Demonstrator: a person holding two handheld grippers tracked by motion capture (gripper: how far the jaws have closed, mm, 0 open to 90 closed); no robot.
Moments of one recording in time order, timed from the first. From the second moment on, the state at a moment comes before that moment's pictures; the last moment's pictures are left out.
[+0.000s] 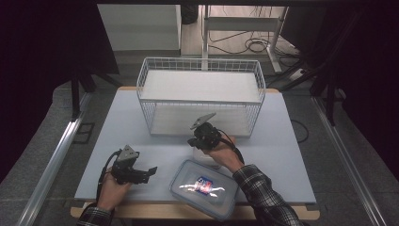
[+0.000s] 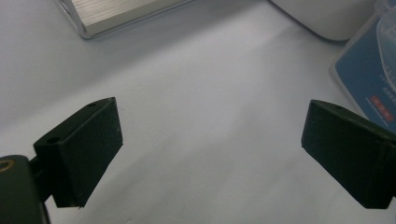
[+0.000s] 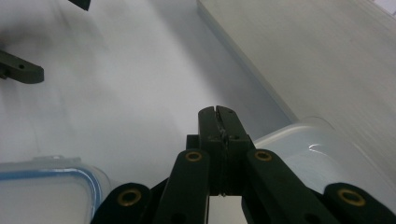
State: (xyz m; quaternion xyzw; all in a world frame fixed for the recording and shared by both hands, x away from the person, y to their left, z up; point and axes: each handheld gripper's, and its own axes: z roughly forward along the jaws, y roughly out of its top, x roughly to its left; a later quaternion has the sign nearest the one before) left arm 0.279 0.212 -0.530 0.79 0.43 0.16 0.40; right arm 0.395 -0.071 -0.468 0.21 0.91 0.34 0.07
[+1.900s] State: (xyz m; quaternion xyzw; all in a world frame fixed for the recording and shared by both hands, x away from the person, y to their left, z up) left arm 0.280 0.204 -0.533 0.81 0.42 0.15 0.39; right arm 0.397 -0.226 -0.466 0.39 0.85 0.33 0.14
